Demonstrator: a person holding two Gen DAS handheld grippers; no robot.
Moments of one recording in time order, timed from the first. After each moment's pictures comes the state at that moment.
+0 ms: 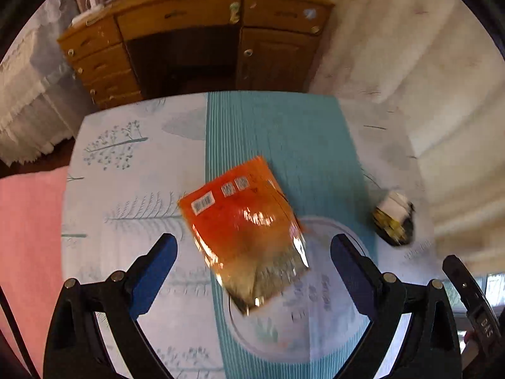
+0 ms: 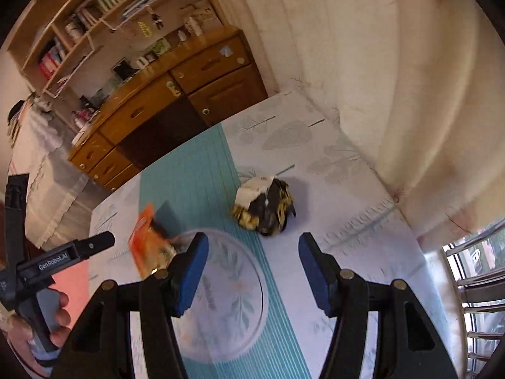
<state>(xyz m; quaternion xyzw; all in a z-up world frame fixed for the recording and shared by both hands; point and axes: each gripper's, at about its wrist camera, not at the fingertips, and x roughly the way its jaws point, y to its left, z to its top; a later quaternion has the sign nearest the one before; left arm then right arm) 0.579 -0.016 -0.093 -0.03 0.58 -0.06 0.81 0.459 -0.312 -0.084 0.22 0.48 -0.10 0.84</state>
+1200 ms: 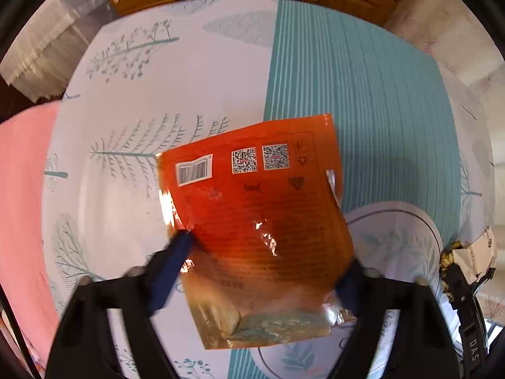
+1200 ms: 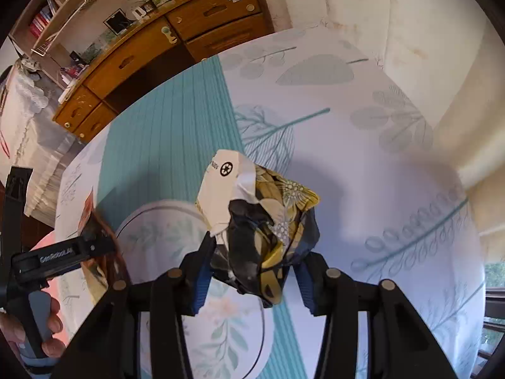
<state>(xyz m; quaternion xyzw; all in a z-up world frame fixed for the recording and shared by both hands) 0.587 0.005 -0.181 -0.05 0.67 0.05 0.74 0.492 -0.292 -0.176 0.19 0.56 -0.06 0.81</state>
